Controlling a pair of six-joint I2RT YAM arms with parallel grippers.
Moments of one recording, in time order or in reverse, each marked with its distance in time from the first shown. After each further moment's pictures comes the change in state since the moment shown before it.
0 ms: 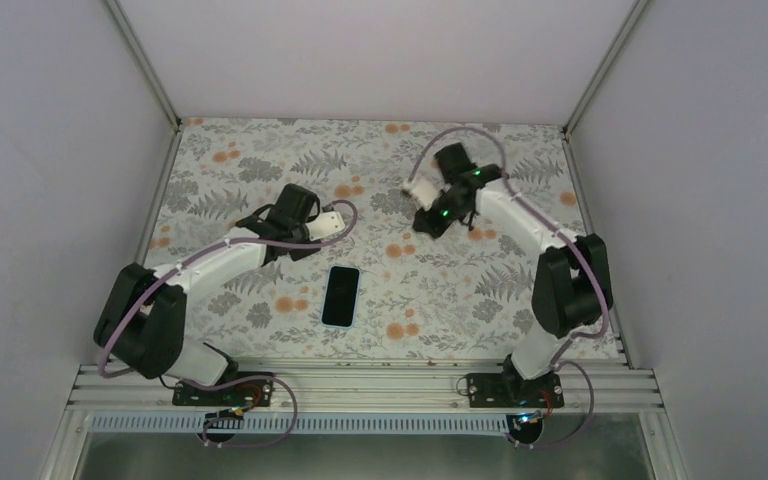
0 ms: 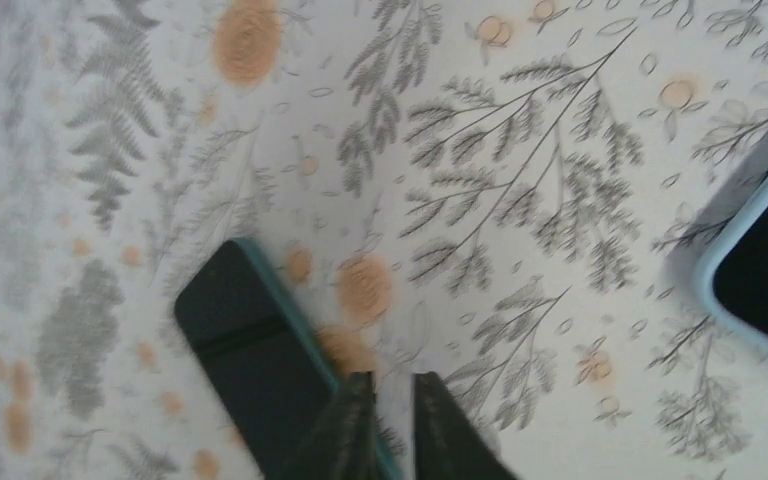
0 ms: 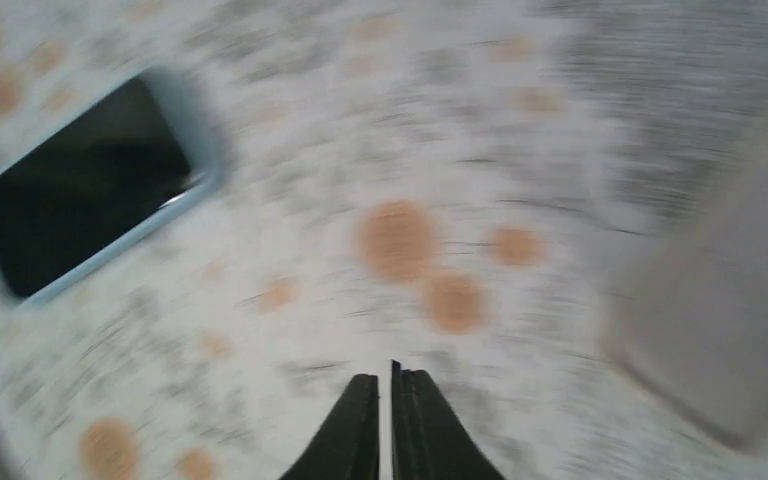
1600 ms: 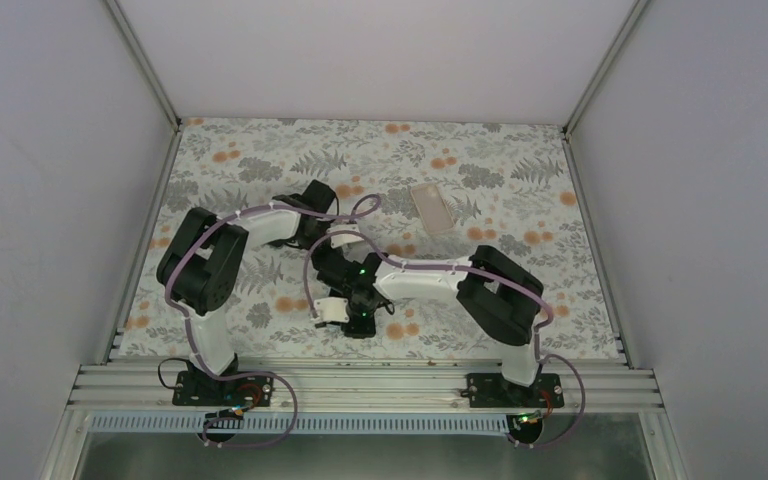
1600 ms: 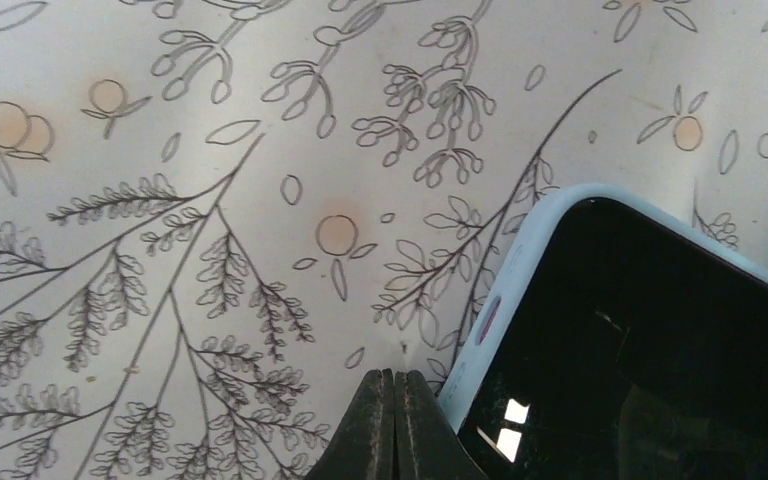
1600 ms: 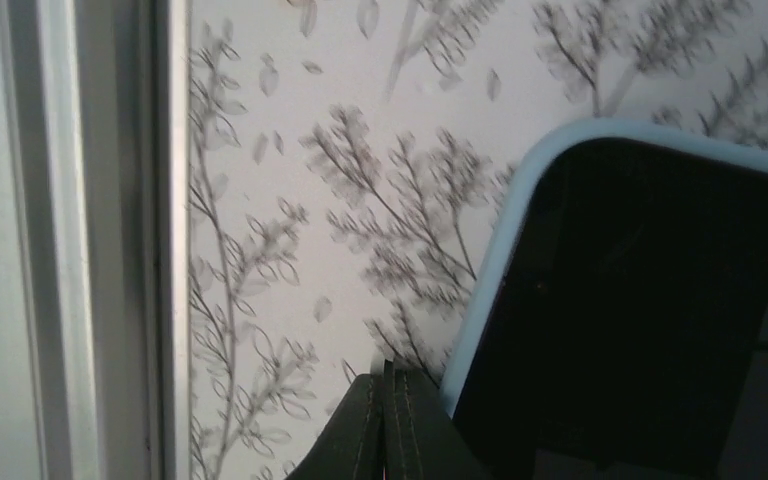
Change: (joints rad) left arm 0.026 0.445 0.242 -0.213 0.565 -0.007; right arm 0.793 0.203 -0.143 0.123 0.086 -0.109
